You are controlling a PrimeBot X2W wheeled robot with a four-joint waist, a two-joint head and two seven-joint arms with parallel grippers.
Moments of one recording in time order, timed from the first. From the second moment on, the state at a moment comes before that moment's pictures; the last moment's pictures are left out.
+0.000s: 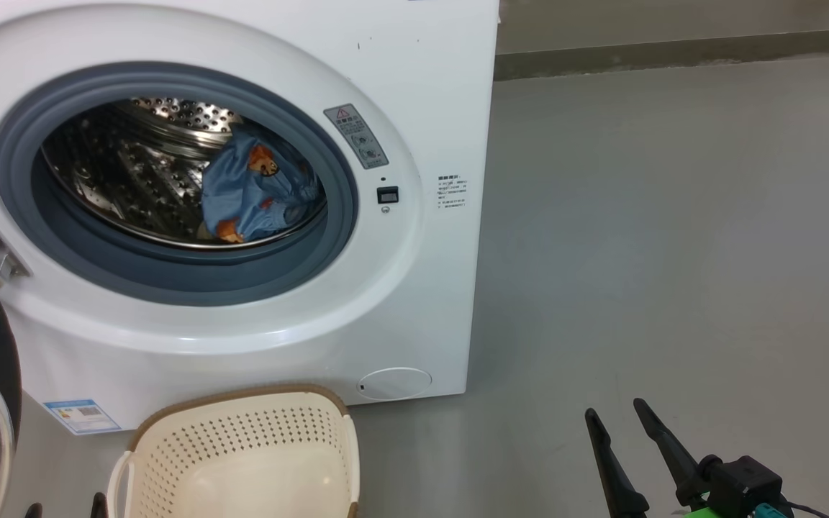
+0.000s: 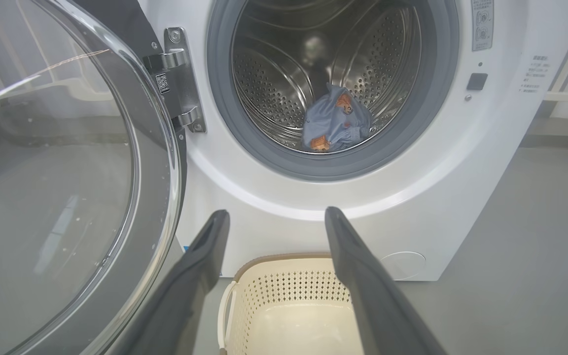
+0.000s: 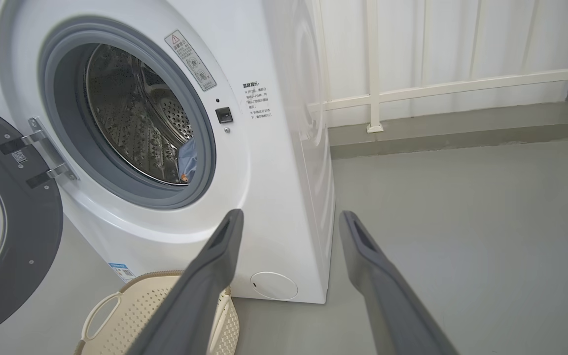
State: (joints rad) left arm 0.26 0.09 0.21 0.04 -0.18 -0.09 -0.26; right arm 0.06 -0.05 0.11 0.13 0.25 0.13 -0.26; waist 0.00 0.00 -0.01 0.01
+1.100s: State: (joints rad) left arm 0.26 0.08 0.25 0.05 -0.17 -0.11 -0.26; right arm 0.07 -0.05 0.11 0.14 0.25 0.13 -0.26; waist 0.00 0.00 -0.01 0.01
